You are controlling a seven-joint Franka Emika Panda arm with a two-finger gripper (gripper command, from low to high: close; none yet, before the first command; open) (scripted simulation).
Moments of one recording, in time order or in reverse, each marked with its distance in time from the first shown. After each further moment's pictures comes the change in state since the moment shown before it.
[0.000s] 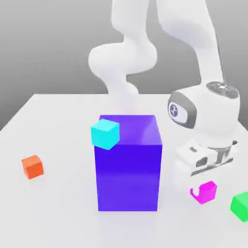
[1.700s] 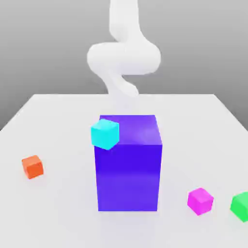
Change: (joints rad) arm -0.449 -0.880 -0.056 0.301 0.068 -0.451 -0.112
